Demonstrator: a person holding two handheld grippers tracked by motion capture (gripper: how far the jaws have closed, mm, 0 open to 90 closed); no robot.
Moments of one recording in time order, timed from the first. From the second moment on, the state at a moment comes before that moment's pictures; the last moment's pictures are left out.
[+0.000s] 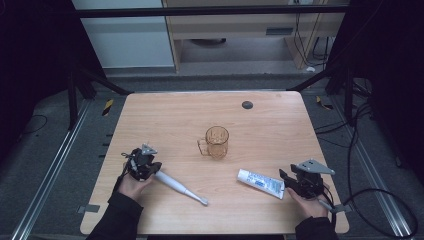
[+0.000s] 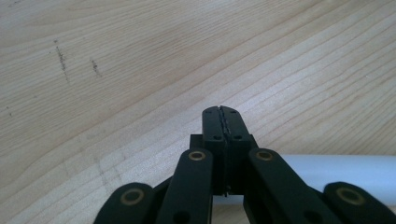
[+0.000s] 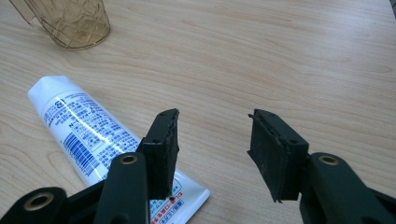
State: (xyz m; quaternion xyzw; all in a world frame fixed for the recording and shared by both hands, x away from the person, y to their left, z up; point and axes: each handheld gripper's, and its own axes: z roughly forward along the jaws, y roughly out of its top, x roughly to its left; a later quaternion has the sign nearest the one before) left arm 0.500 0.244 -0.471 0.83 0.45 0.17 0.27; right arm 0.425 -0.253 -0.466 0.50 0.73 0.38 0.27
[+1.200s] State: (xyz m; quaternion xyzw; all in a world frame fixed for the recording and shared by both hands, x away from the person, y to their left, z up) left arm 0.462 0.254 -0.469 0.84 0.44 0.16 0.27; right arm 0.424 -0.254 -0.466 0.50 0.73 0.37 0.27
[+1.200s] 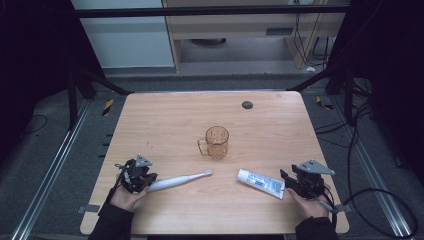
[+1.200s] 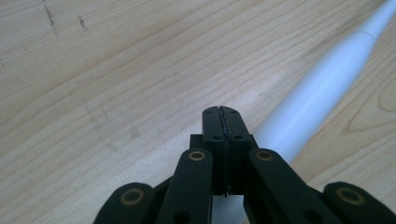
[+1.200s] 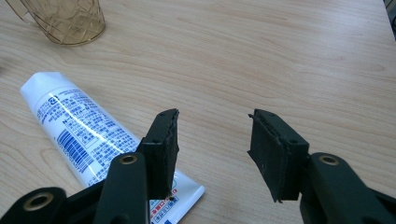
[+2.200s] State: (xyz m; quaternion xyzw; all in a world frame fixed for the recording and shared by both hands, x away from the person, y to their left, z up) left arm 0.448 0.264 -0.455 0.82 0.44 0.18 0.31; right arm 0.424 -0.257 -0.465 0.51 0.73 0.38 0.28
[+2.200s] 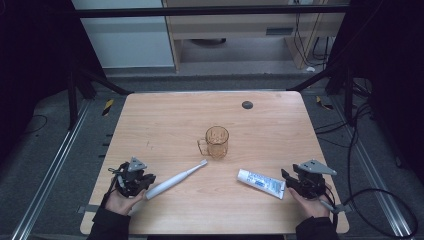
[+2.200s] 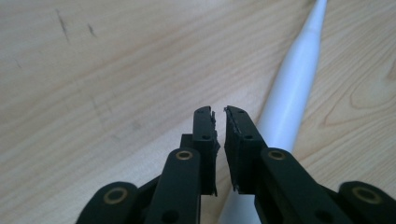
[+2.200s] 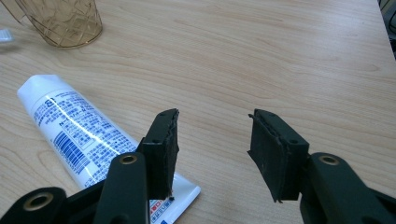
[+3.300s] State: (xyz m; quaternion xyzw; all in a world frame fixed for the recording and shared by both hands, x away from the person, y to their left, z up) left arm 0.482 0.259 -0.401 0.83 0.39 0.19 0.34; right arm 0.428 -0.265 -0.463 0.52 0.72 0.37 0.28
